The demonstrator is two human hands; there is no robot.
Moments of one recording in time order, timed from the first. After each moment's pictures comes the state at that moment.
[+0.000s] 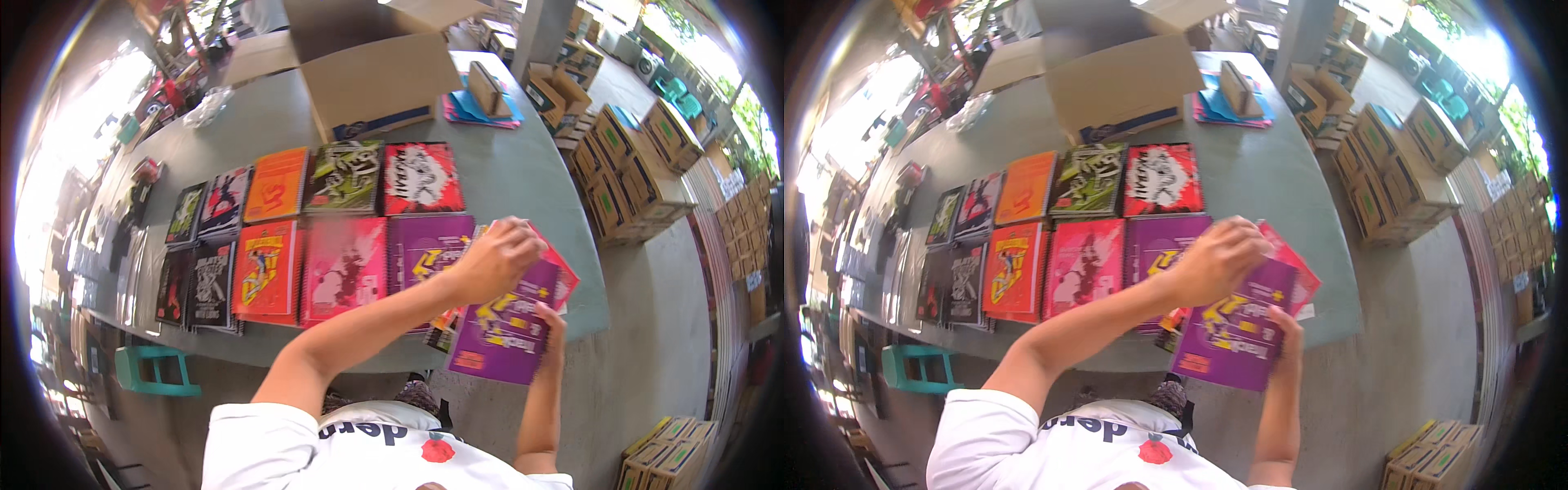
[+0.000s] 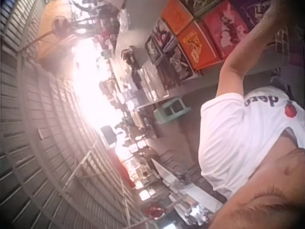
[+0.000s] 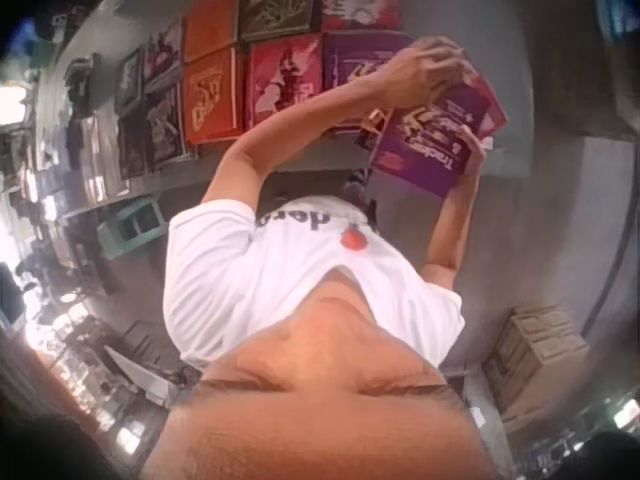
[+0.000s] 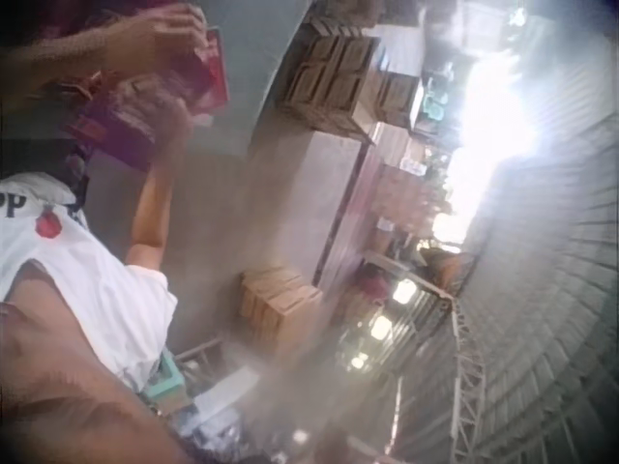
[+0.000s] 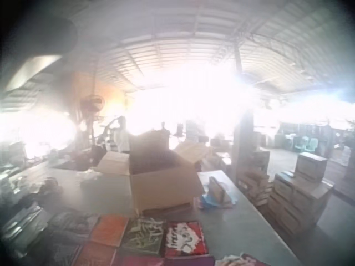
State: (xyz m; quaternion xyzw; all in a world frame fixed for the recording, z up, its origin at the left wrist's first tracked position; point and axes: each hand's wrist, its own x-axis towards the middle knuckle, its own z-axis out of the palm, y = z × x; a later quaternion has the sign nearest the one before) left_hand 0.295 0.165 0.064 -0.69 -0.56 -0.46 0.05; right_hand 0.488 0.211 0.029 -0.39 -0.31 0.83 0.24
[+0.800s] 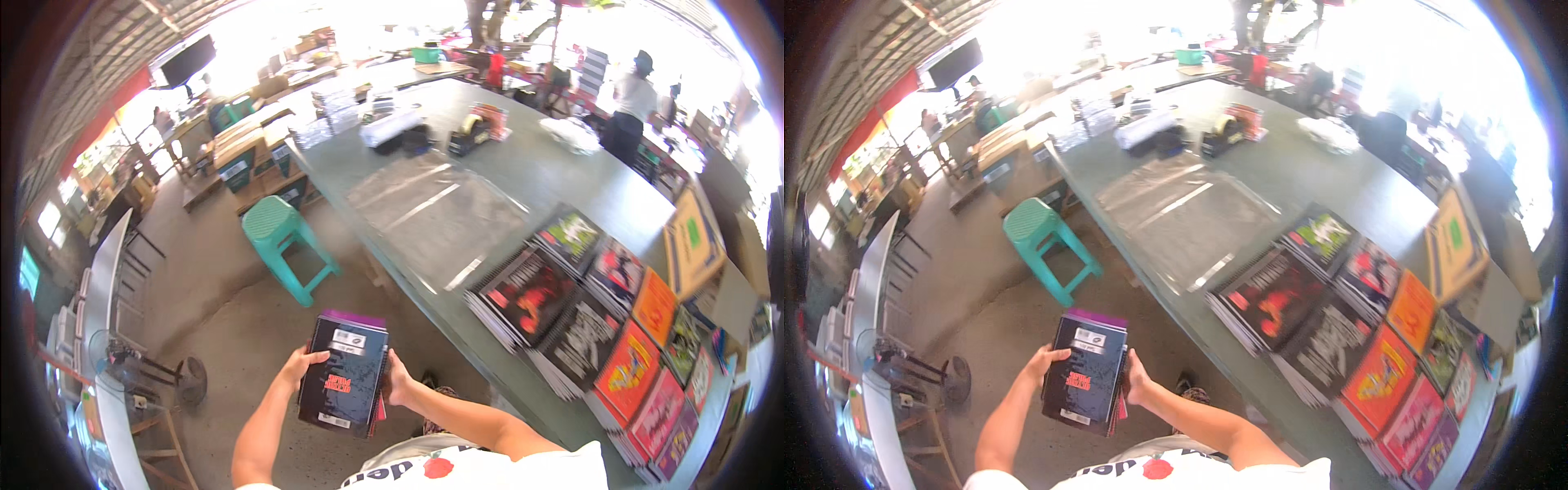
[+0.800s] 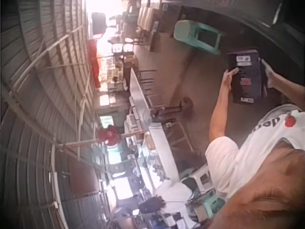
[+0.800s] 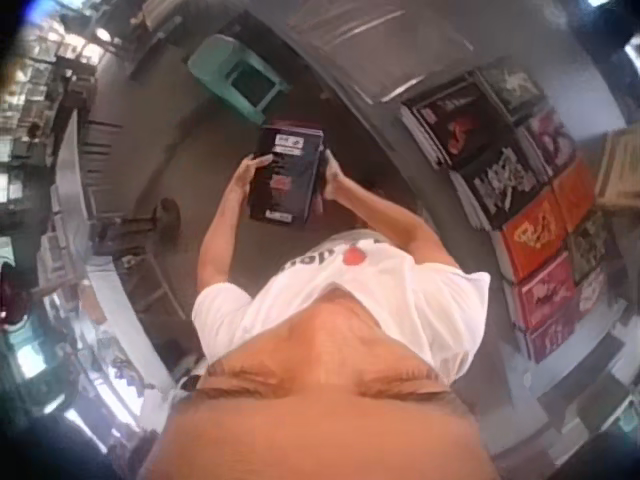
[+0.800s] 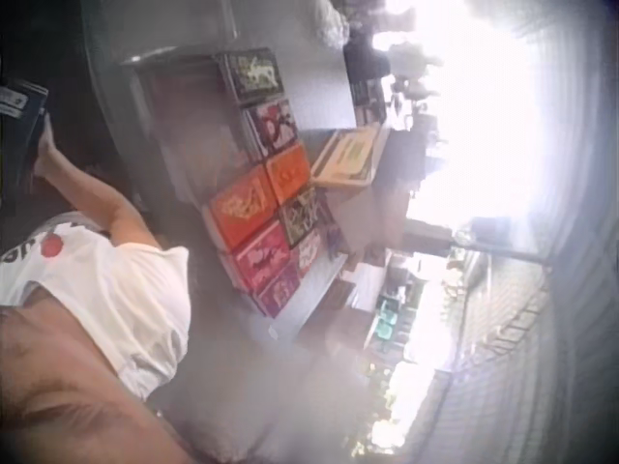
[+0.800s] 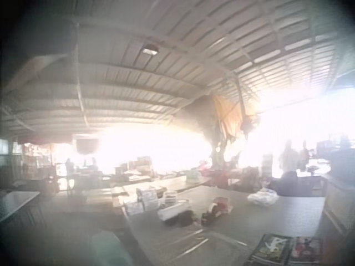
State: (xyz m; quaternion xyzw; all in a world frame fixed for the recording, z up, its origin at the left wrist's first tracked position) left_hand 0.264 -0.785 -0.067 0.30 -0.54 -0.78 -0.08; right_hand 0.177 -0.571 -0.107 -0.24 -0.27 0.69 -0.63
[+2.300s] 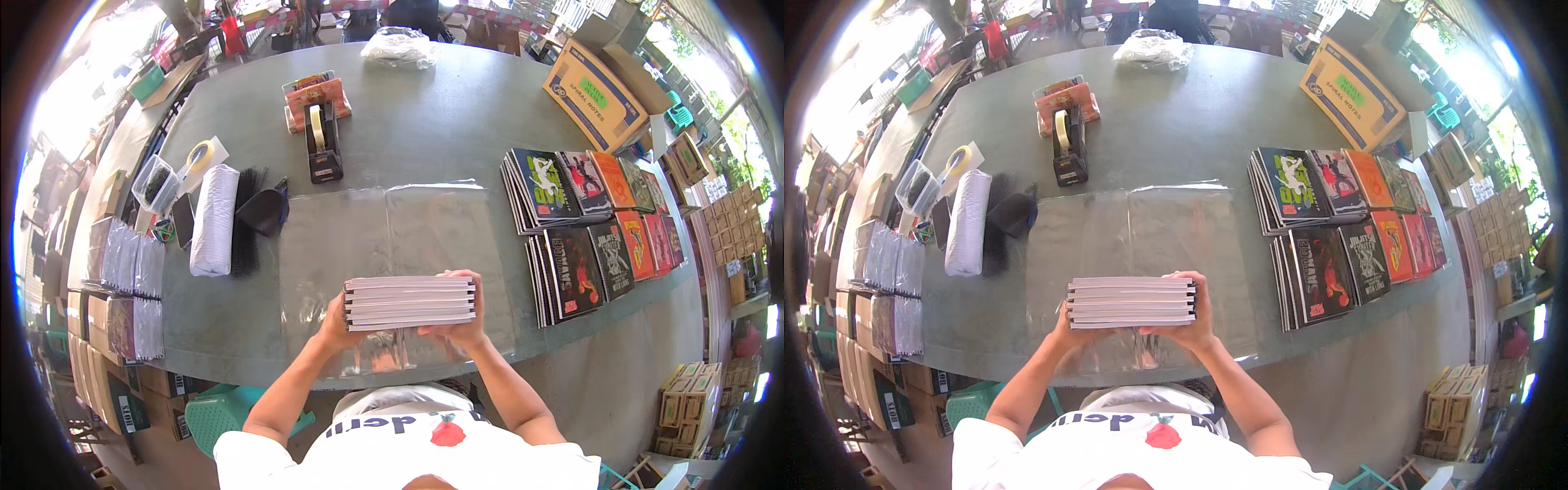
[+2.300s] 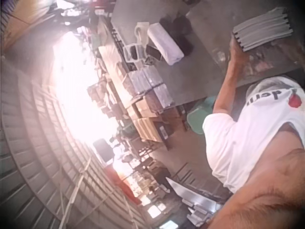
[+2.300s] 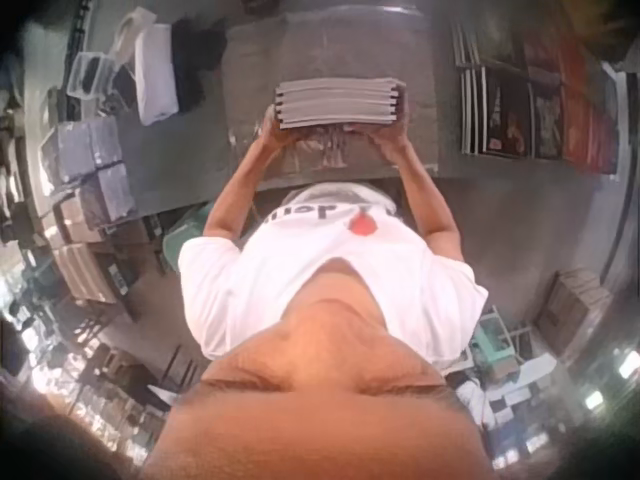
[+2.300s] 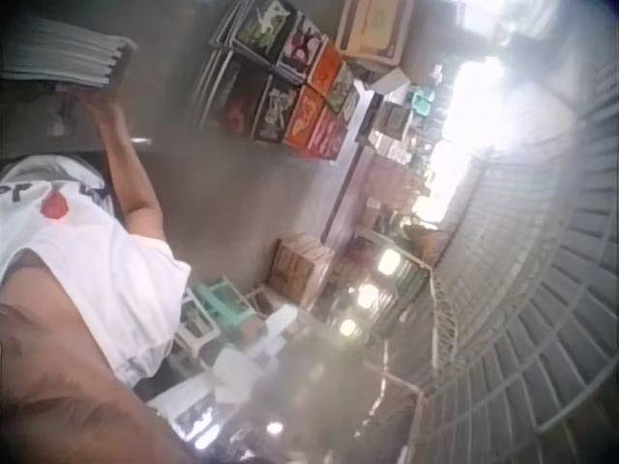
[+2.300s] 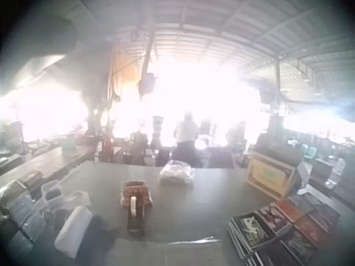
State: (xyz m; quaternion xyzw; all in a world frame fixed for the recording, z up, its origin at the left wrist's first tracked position) left_hand -0.304 -0.856 -0.095 -0.43 -0.70 -0.53 -0.20; right_hand -0.164 -0.670 -0.044 -0.06 -0.66 0.66 0.35
